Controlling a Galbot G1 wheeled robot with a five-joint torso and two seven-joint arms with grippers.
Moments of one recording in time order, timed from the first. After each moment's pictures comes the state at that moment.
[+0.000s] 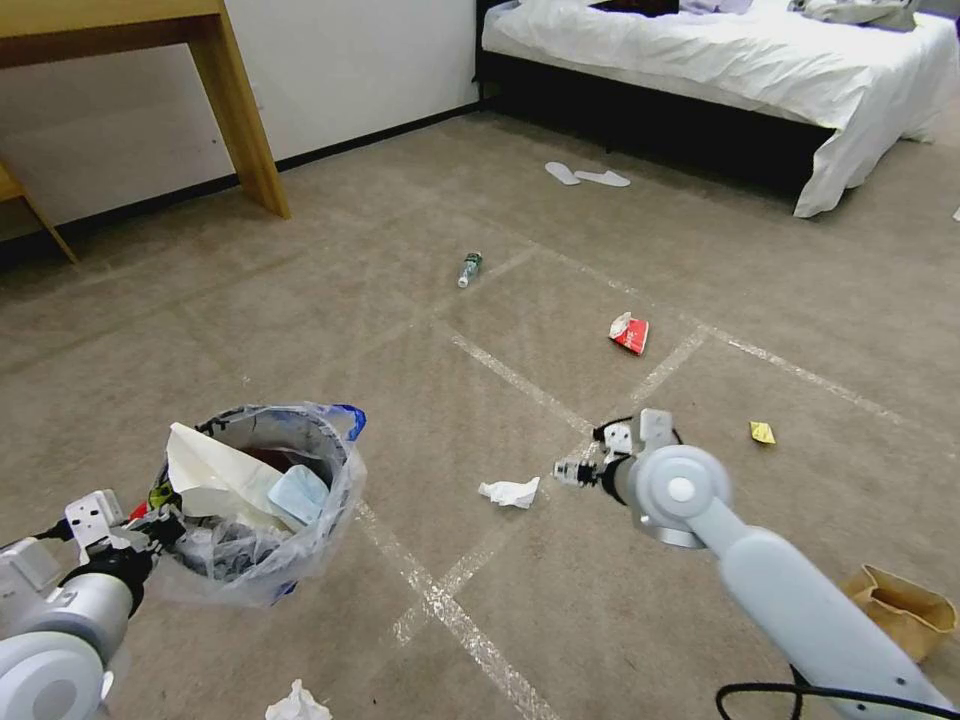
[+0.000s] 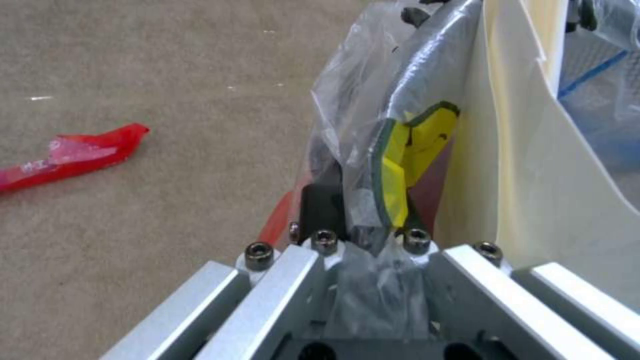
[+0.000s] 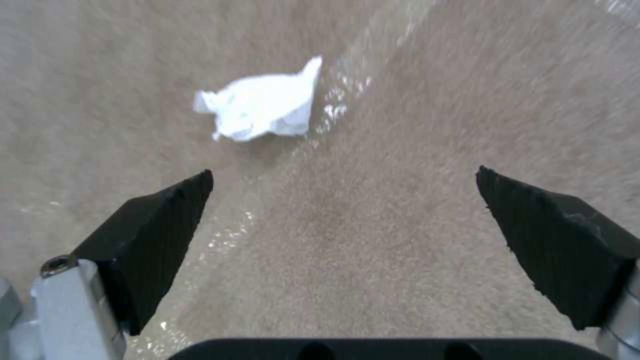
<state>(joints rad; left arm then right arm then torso) 1.61 -1.26 -1.00 -2.30 -0.98 0.64 -0.40 -0.75 1.03 -0.07 1.72 1.56 -0.74 0.99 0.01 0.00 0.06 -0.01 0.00</state>
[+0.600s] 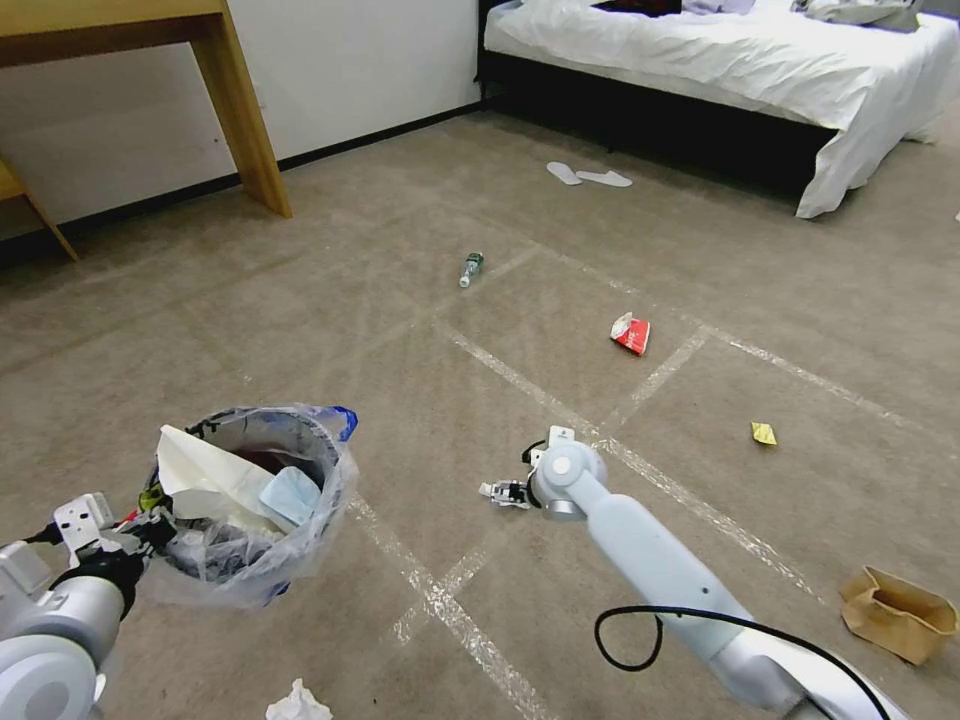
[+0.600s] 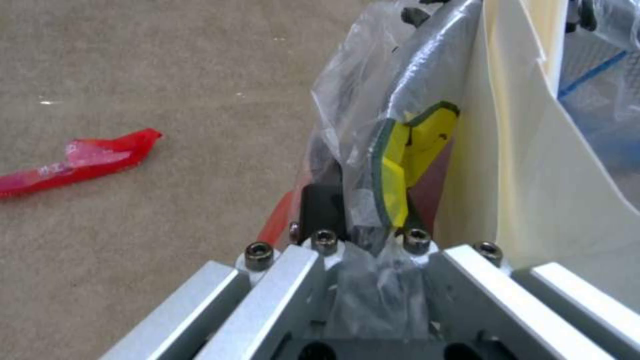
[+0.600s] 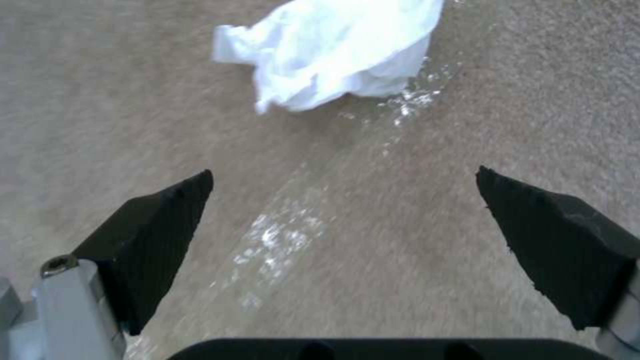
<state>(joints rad) 1.62 -1.26 -1.02 -2.30 -0.98 0.63 -0.40 -0.59 1.33 -0.16 1.24 1.44 -0.74 0.91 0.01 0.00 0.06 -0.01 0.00</state>
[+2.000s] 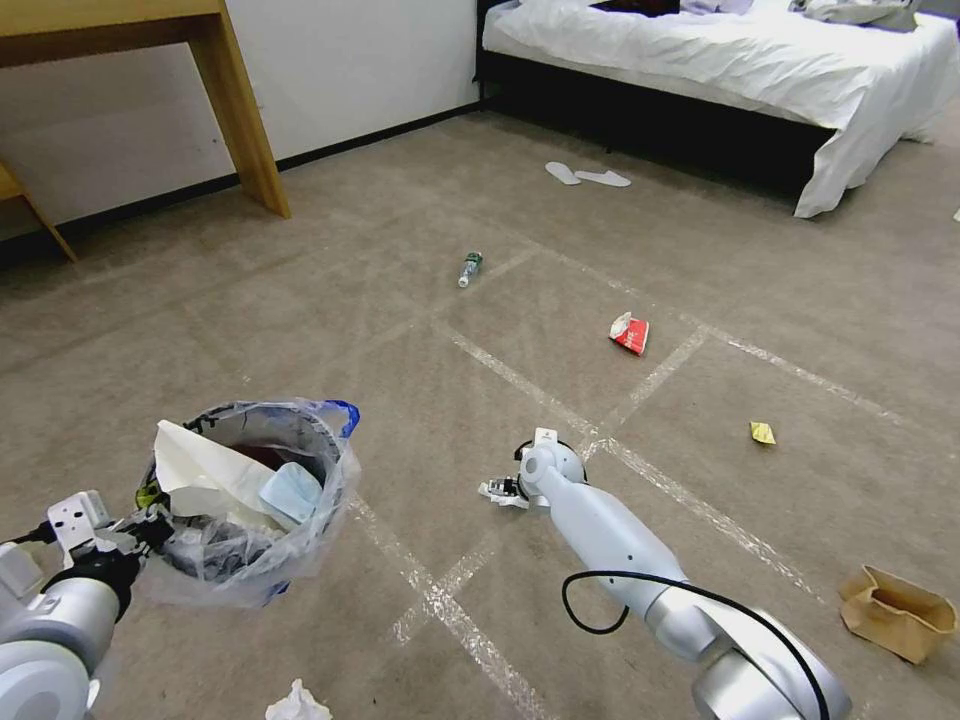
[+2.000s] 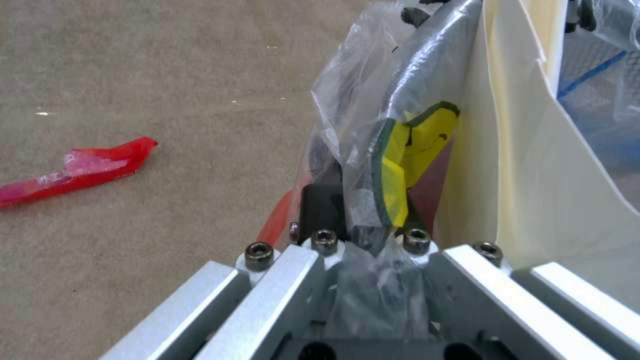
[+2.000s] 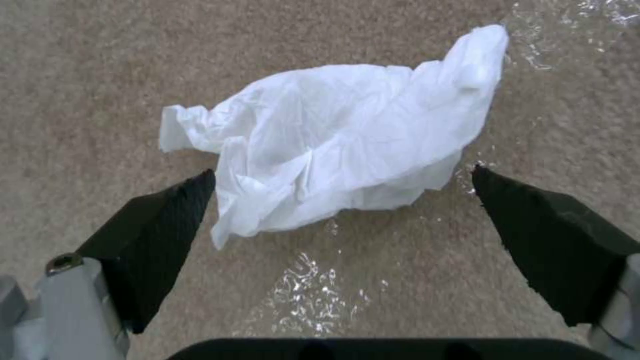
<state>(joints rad) 1.66 -1.25 -1.03 -2.35 -0.99 0.62 -0.40 -0.50 1.48 -0.11 0.85 1.07 -0.67 0.58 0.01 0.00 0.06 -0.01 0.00</state>
